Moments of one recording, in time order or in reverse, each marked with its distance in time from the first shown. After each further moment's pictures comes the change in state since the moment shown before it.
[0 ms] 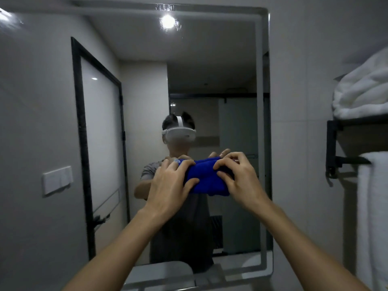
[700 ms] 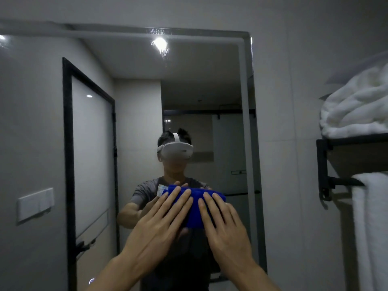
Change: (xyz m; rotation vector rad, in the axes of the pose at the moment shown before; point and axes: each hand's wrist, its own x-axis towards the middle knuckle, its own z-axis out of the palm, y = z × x) left_hand -0.019 -0.023 0.044 0.401 0.012 0.445; right_hand -0.052 0.040 0.046 -0.748 0.098 -0.328
